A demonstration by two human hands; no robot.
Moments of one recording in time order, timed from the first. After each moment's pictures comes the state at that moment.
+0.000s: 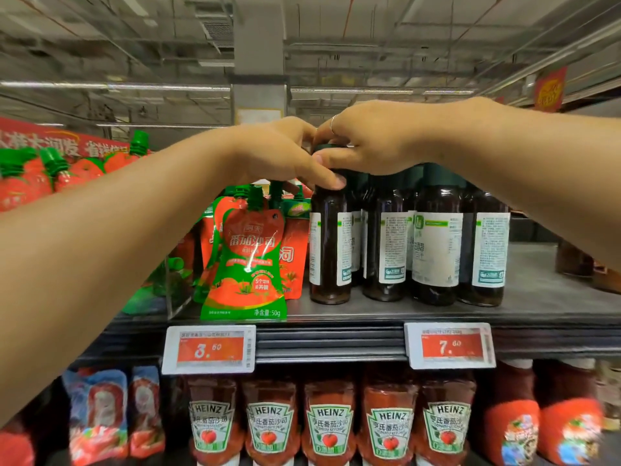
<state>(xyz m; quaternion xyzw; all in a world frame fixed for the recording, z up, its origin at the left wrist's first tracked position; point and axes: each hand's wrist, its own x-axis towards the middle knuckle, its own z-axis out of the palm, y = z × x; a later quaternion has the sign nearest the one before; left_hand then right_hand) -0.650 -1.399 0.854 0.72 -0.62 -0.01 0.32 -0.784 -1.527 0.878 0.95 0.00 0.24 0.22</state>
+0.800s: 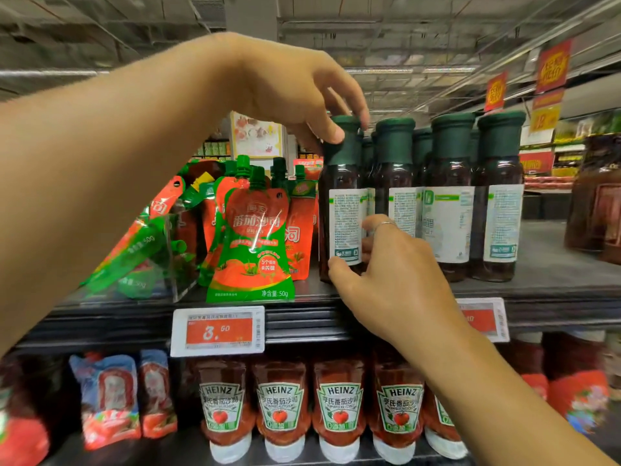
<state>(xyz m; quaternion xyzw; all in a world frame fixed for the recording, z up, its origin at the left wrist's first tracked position) -0.662 -1.401 0.897 0.71 -0.68 -0.03 0.20 -0.812 -1.472 0.688 0.86 -0.22 0.43 -0.16</state>
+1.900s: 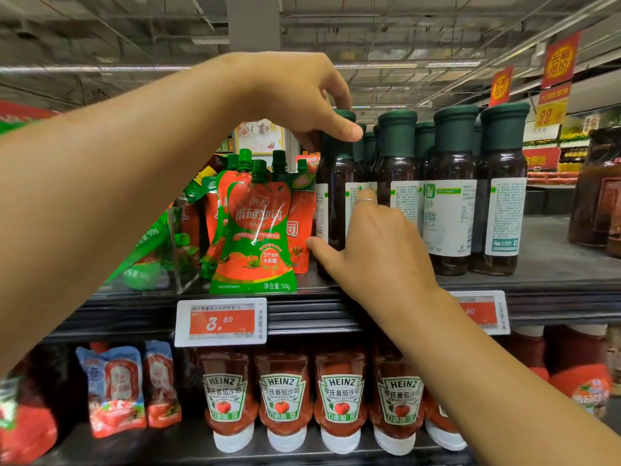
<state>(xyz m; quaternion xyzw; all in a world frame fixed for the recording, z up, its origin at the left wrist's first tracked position) -0.667 -1.401 0.882 0.75 -0.62 0.09 0.20 -0.790 -1.467 0.703 0.84 -0.23 0.49 0.01</state>
